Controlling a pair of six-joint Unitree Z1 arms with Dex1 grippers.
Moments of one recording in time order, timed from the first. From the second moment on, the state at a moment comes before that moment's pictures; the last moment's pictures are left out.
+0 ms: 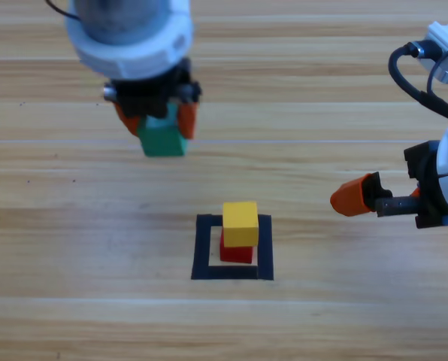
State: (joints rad) arm 0 -0.87 2.01 -2.04 1.41 0.17 -0.87; arm 1 1.07 1.57 -0.96 0.37 -0.26 0.73
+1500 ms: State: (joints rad) arm 0 -0.92 2.31 -2.20 1.41 0.08 -0.97; arm 1 1.06 1.61 -0.96 0.37 -0.26 0.73
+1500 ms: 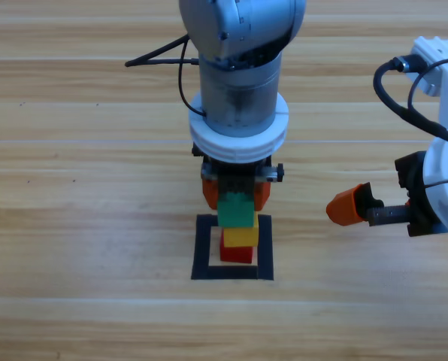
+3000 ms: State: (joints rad) arm 0 -0.93 2.32 -2.23 1.41 0.08 -0.96; arm 1 1.06 1.61 -0.96 0.37 -0.26 0.73
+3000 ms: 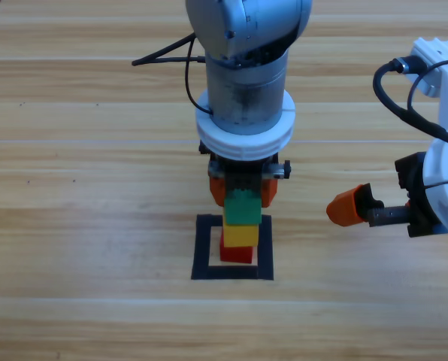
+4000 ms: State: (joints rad) arm 0 -0.93 2.32 -2.22 1.41 0.09 -0.96; arm 1 1.06 1.62 -0.96 0.33 -0.25 0.71
